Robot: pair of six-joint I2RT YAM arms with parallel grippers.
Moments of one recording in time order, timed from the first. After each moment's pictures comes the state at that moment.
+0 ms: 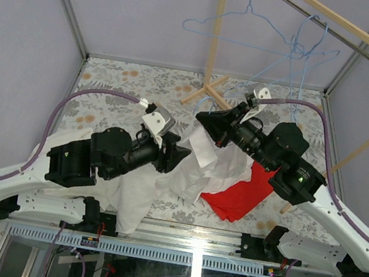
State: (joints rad) left arm -1.28 0.94 1.26 -0.49 -0.41 -0.21; right arm 0.93 1.03 1.21 -0.07 -0.04 0.26
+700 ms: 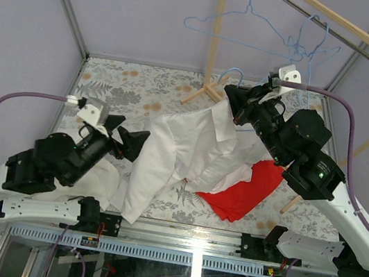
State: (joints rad) left arm -1.28 0.65 1.15 -0.54 -0.76 -0.21; right arm 0.93 1.09 1.47 -0.25 0.30 0.08
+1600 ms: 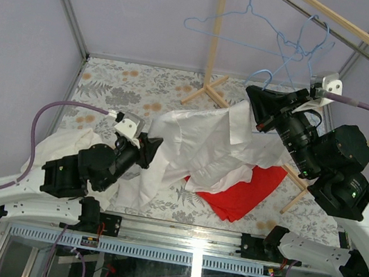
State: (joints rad) left arm -1.28 0.71 0.92 -0.32 -0.74 -0.23; right arm 0.93 0.97 1.52 -0.30 0.30 0.11
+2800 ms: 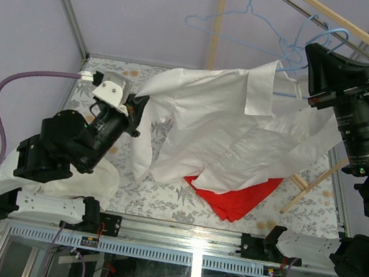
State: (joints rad) left arm -1.28 0.93 1.50 -0.43 -0.88 0.11; right arm 0.94 1.17 2.11 -0.41 0.37 -0.17
